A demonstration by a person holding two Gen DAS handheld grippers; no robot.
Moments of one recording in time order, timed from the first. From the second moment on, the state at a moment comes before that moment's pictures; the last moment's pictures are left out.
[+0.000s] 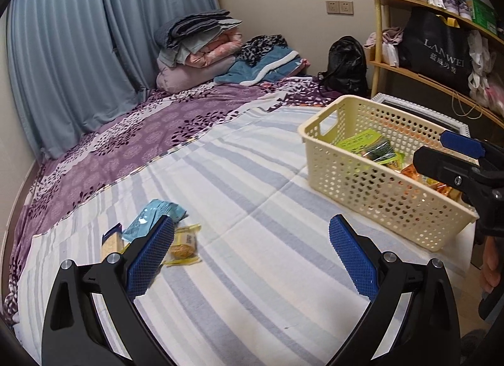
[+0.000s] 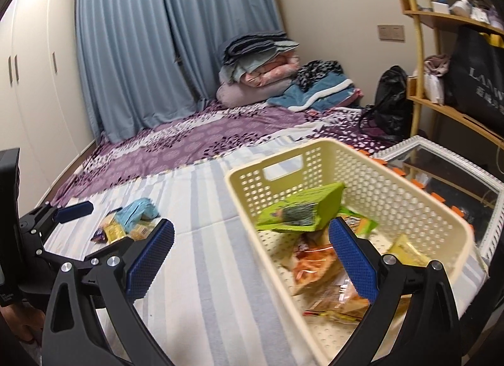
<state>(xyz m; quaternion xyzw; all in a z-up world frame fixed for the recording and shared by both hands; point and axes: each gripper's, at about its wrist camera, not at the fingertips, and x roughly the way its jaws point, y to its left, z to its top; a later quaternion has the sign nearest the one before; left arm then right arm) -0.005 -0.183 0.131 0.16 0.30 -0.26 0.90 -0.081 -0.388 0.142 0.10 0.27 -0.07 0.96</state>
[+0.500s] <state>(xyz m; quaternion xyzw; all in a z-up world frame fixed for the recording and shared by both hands) 0.023 -0.134 0.115 0.13 0.33 -0.20 0.91 -0.034 -0.329 0.114 0.04 0.32 -0.01 0.95</state>
